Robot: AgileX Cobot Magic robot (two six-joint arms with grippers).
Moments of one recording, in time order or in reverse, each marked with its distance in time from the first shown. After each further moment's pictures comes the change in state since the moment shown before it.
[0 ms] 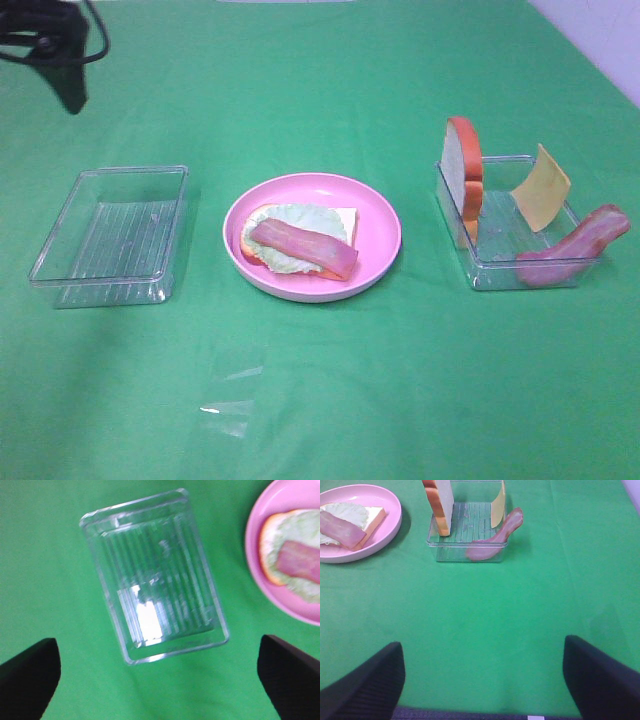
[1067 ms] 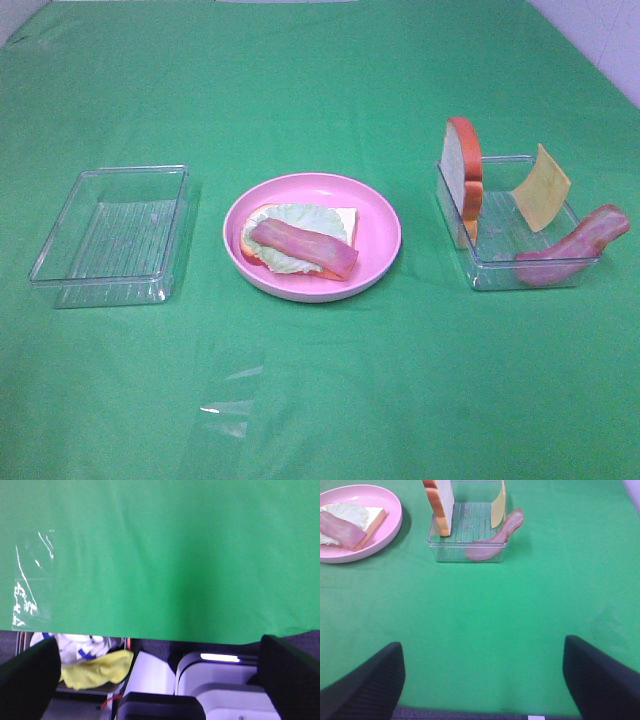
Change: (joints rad) left arm 0.131 -1.107 0.954 0.011 -0.069 -0.104; right arm 0.000 0.000 0.000 0.001 0.000 0.000
